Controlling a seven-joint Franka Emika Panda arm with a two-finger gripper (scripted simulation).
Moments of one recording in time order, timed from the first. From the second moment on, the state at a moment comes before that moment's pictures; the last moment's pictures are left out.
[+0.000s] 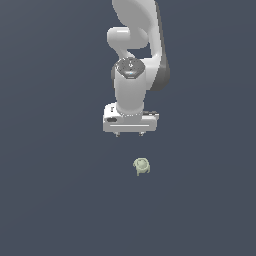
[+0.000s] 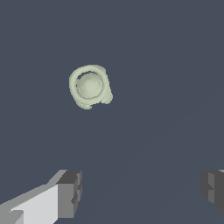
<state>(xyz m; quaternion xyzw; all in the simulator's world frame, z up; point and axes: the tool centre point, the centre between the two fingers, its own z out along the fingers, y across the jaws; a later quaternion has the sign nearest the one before) -0.014 0.006 0.168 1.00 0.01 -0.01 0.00</state>
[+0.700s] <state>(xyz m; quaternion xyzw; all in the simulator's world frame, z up) -0.012 0.018 0.169 1.00 0.04 -0.02 0.01</state>
